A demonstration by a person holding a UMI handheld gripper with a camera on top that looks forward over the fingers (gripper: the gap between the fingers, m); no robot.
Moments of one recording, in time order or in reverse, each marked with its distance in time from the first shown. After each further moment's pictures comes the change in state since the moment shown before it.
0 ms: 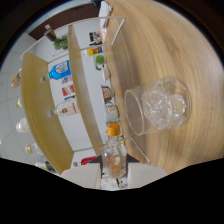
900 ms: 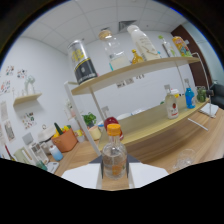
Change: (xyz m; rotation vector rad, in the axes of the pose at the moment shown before) arm -0.030 0.092 0.009 0.097 0.145 -1.421
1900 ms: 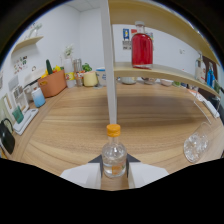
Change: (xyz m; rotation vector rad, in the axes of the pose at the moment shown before) arm 0.013 0.173 0.039 -0.411 0.136 -0.284
